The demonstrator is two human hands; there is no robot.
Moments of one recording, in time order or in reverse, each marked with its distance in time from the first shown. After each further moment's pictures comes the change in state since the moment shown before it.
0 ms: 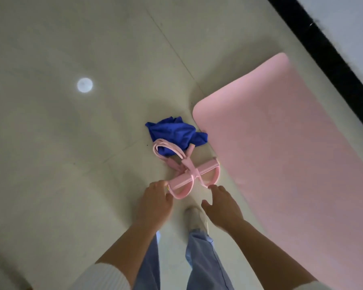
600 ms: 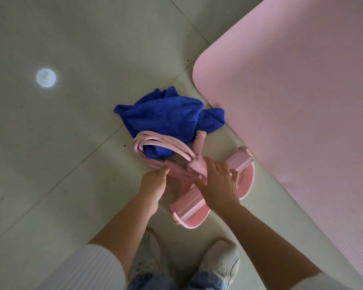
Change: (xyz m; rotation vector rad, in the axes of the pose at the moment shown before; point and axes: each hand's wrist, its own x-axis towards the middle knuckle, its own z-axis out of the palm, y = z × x) left_hand 0.268 -0.093 0.147 -0.758 -0.207 -0.509; right_hand 0.259 0.013 0.138 0.057 0.287 0.052
